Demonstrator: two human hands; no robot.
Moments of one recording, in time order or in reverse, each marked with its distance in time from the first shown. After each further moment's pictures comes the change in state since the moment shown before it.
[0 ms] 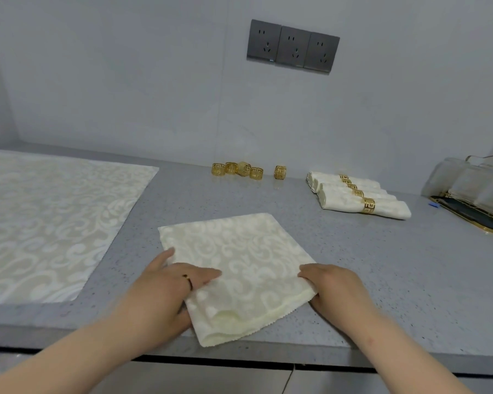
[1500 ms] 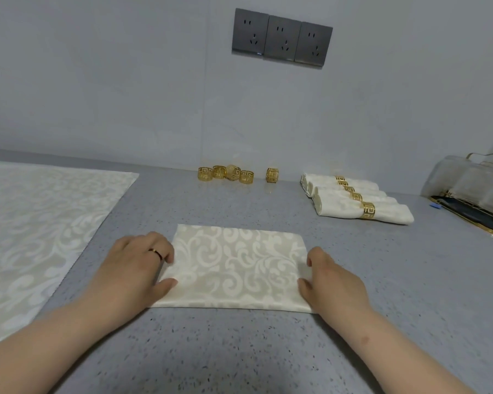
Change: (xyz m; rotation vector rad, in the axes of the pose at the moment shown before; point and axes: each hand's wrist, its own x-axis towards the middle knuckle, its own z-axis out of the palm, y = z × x) left_hand 0.052 -0.050 0.012 0.086 0.058 -0.201; right_hand 0.044 0.016 -0.007 -0.023 -0.007 0.322
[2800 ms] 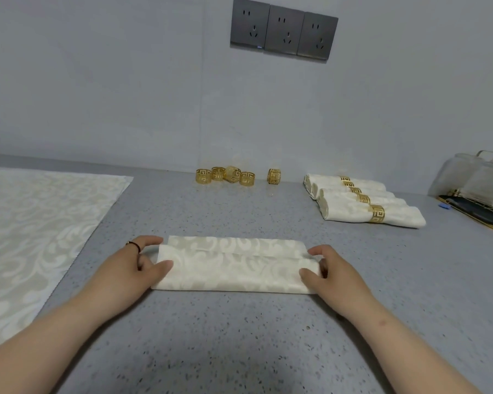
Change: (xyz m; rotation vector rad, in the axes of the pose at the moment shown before) left_hand 0.029 -0.022 0.021 -0.561 -0.138 -0.611; right_hand 0.035 0.009 0.012 0.527 -0.146 0.175
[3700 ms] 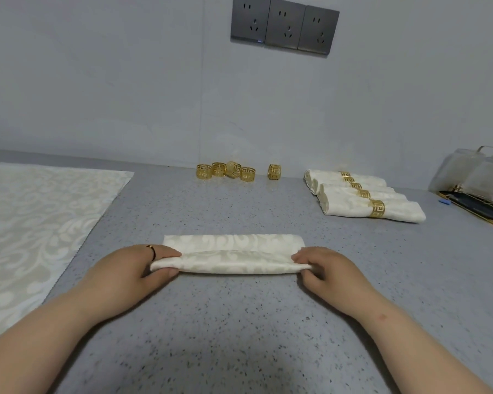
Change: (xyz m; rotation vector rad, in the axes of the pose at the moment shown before) left_hand -0.010 -0.006 -0.011 0.280 -0.130 0.319; right_hand -0.003 0.006 -0.003 -0.122 -0.037 -0.334
